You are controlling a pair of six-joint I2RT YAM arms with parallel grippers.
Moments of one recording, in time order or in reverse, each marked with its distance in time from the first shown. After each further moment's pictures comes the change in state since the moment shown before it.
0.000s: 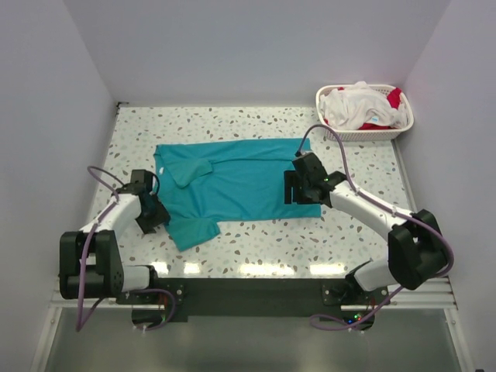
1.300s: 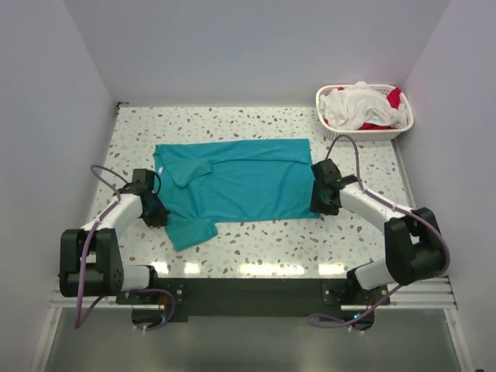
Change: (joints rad) left arm -0.018 0.021 -0.010 0.076 0.052 0.001; right arm -0.184 0.008 -0.120 -0.074 0.068 0.042
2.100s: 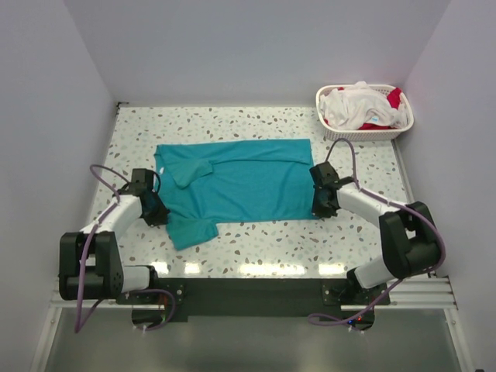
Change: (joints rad) left arm 0.000 -0.017 -0.002 0.017 0.024 0.010; right arm -0.007 0.058 -0.028 0.026 -0.024 0.029
